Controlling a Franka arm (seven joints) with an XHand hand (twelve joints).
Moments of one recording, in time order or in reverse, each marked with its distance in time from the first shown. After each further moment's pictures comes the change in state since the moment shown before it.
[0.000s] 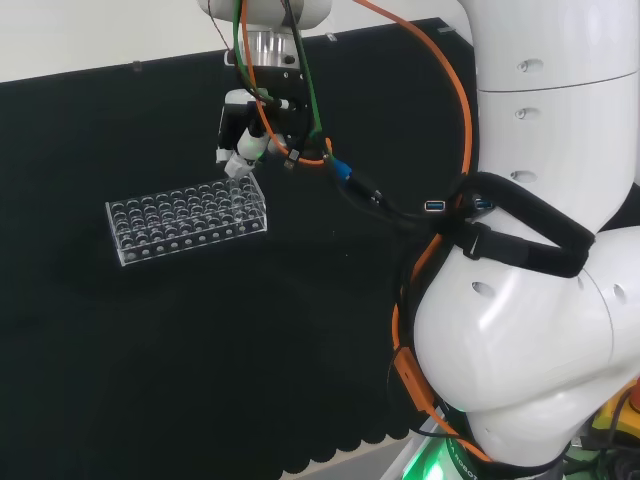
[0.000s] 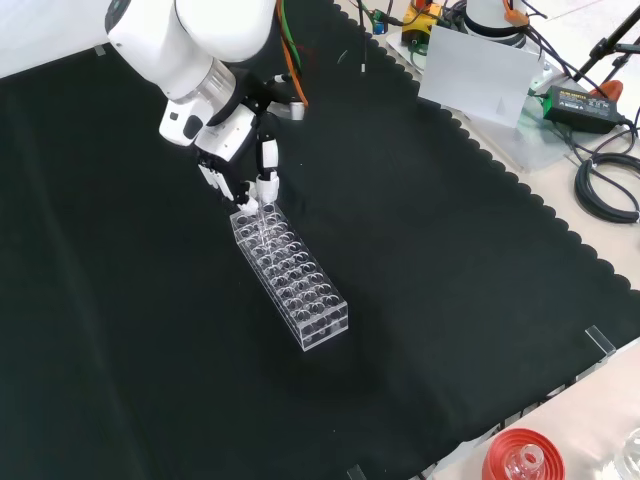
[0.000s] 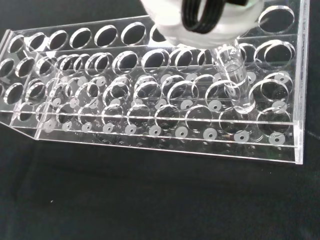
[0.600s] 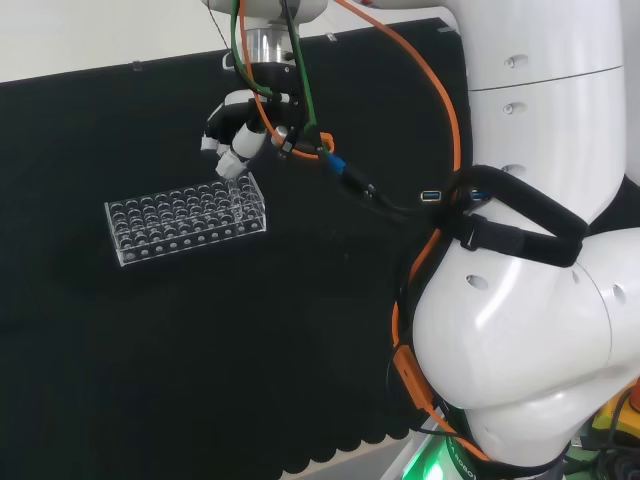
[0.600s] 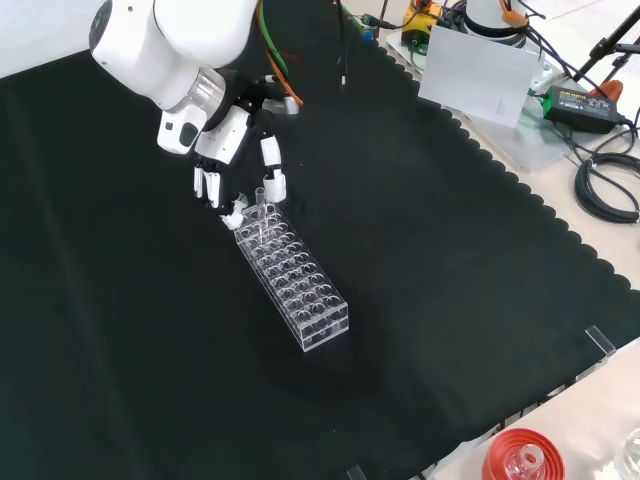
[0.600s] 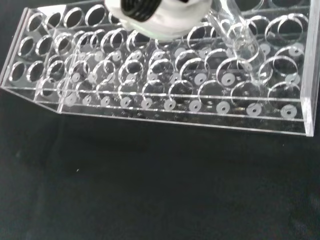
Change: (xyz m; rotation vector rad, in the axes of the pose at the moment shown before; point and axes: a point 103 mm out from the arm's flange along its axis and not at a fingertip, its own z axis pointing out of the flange) arm -0.001 -0.002 -0.002 0.114 0.054 -0.047
